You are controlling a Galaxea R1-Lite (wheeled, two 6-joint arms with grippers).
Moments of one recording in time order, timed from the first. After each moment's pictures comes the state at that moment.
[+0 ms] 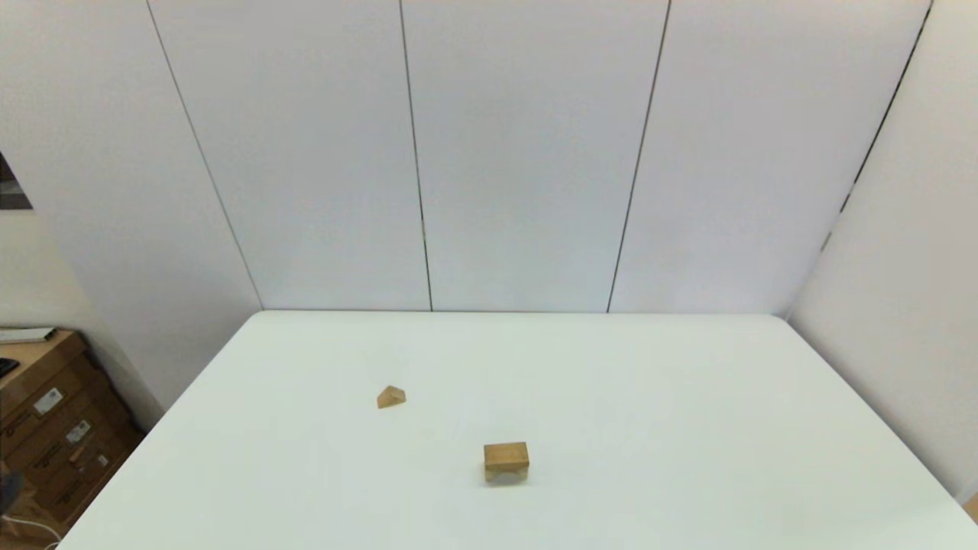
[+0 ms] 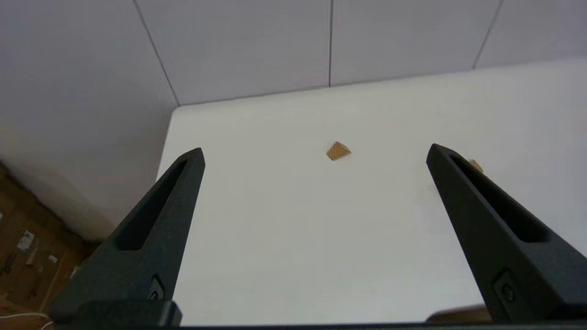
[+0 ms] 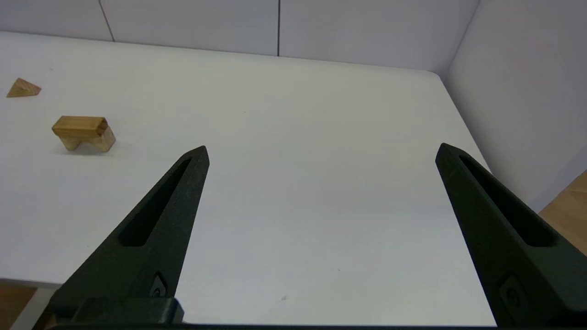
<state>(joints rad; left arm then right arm) -0.01 0.49 -0.60 0.27 -0.14 0.05 0.00 0.00 -0.05 0.12 0.04 -0.07</state>
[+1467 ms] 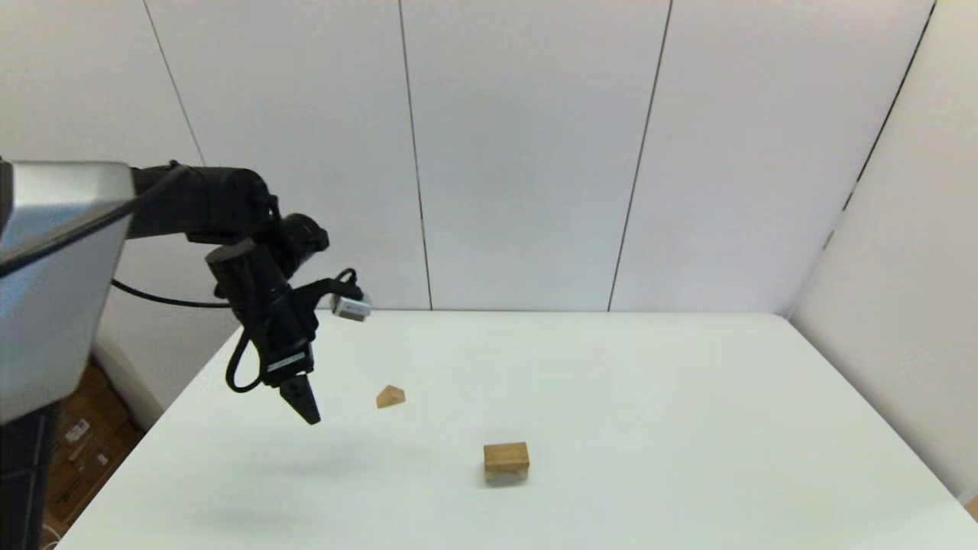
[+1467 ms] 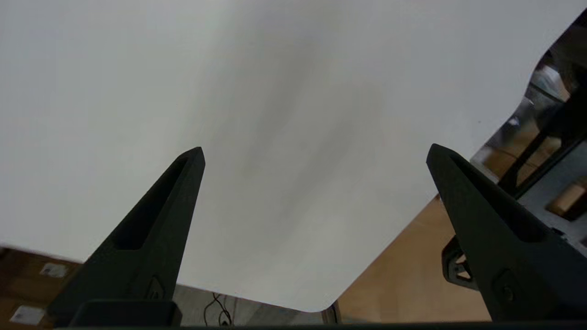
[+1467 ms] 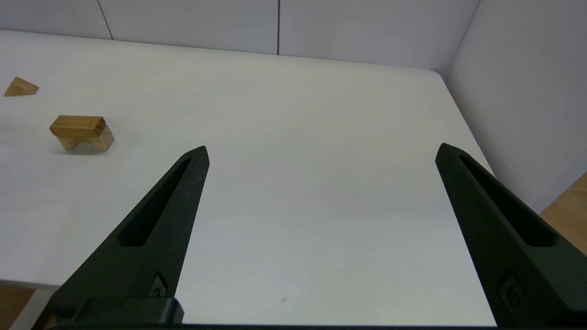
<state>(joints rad) -0.16 2.25 -1.90 1.23 -0.18 0.91 0.00 0.00 -0.05 0.12 0.04 -0.07</state>
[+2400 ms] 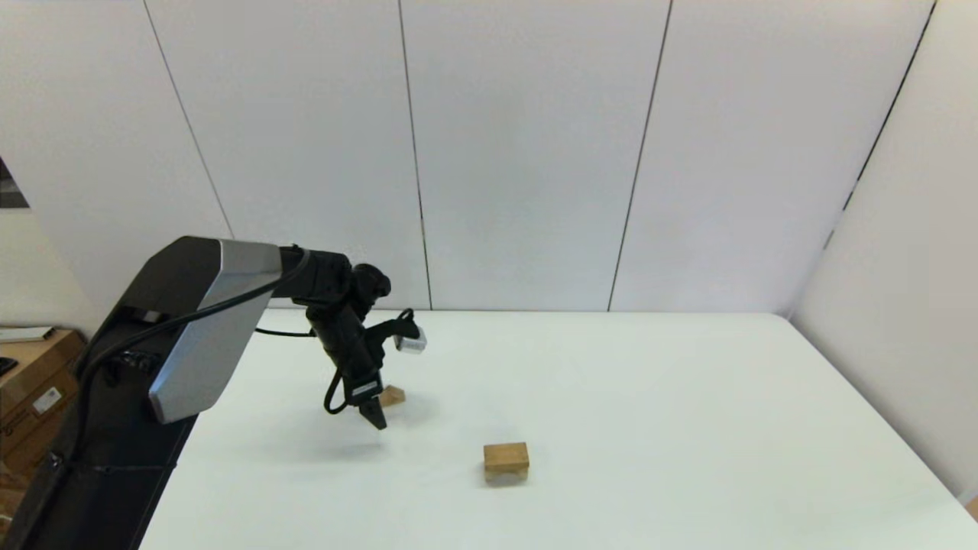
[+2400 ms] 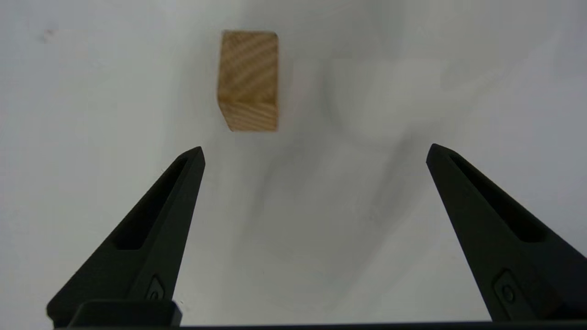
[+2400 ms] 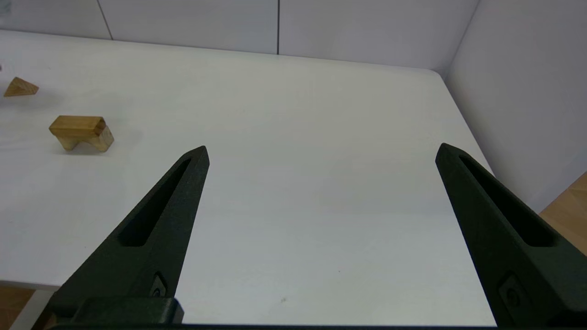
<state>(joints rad) -0.24 2.56 -1.98 0.86 -0.17 0.94 0.00 0.00 -0.05 0.12 0.04 -0.07</state>
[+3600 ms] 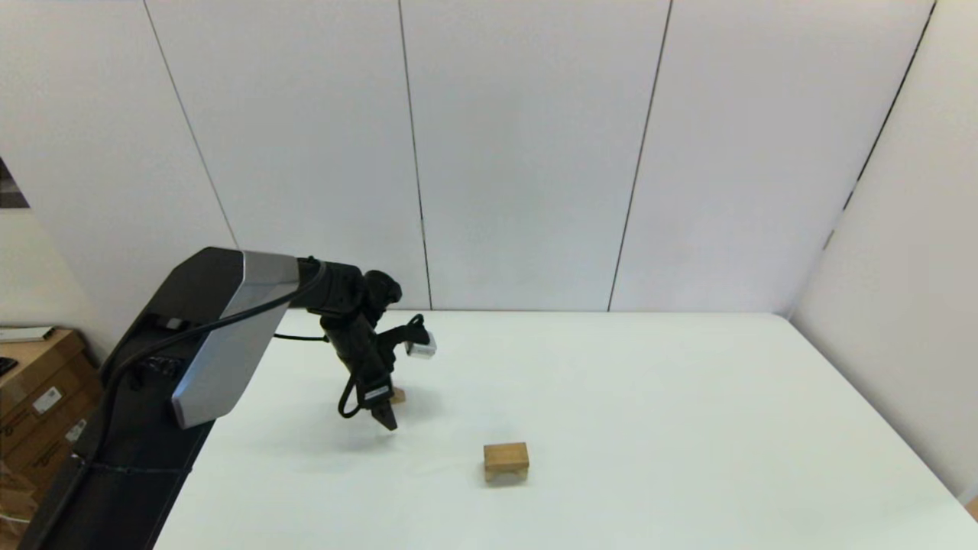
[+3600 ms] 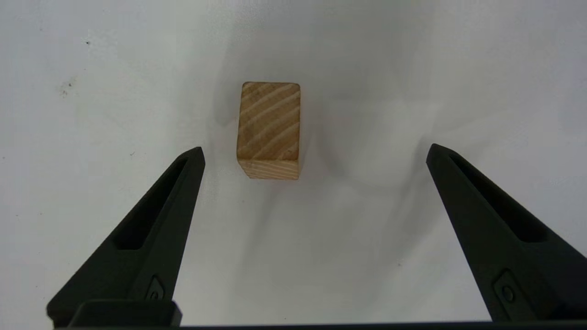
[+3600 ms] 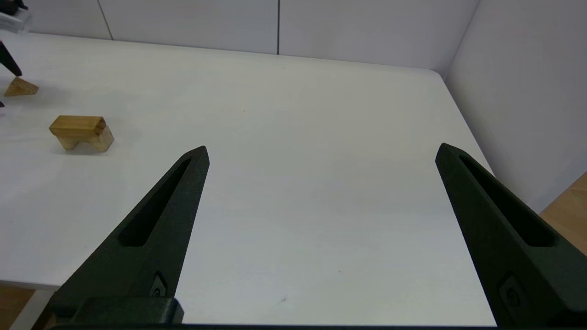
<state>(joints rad) -0.26 2.61 -1.99 0.78 -0.15 0.94 0.00 0.00 -0.05 0.12 0.04 -0.07</state>
